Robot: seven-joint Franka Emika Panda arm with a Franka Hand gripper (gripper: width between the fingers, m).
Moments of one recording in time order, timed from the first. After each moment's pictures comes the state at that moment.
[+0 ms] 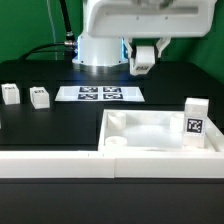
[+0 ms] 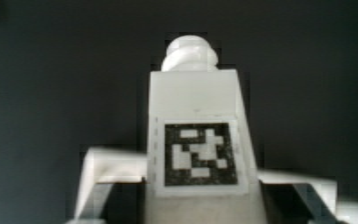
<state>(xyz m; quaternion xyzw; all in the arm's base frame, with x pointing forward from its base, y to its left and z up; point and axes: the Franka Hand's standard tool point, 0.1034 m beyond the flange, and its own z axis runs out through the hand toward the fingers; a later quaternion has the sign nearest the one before) 0.557 0.036 0.144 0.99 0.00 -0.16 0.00</state>
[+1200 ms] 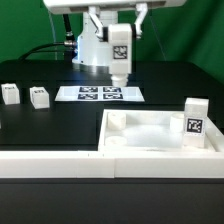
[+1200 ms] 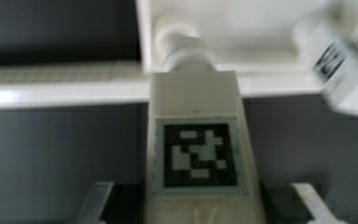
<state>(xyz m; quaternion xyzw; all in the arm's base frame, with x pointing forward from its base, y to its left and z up) 0.630 -0.017 0.170 0.96 -0.05 0.28 0.01</state>
